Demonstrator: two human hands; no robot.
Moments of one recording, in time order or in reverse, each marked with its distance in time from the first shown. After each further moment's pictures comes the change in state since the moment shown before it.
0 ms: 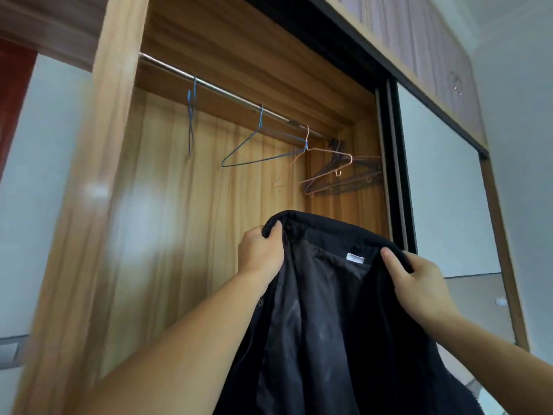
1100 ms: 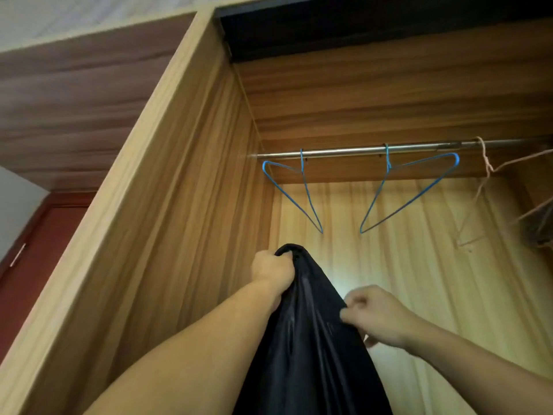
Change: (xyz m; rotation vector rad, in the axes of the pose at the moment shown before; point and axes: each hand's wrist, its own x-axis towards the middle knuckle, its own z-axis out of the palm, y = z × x) left_hand 0.195 0.010 -0.073 0.346 0.610 0.041; right_hand 0.180 -0.017 0.316 0.396 -0.959 -0.338
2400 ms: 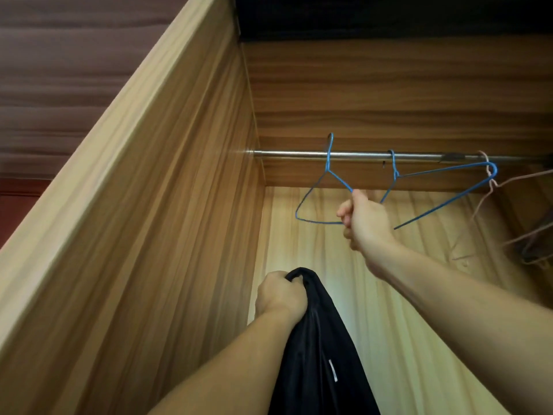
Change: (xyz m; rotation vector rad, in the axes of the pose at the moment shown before) left_hand 0.058 -0.044 0.004 0.184 -0.035 0.117; right_hand 0.092 -0.113 -0.004 0.416 0.618 -0.086
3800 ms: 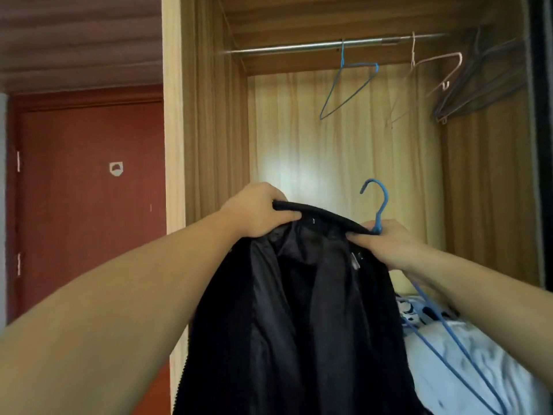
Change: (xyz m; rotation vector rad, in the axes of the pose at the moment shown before) left_hand -0.305 0.114 -0.146 0.626 -0.567 0.350; right_hand -0.312 -0.055 -0.233 -0.360 -0.435 0.473
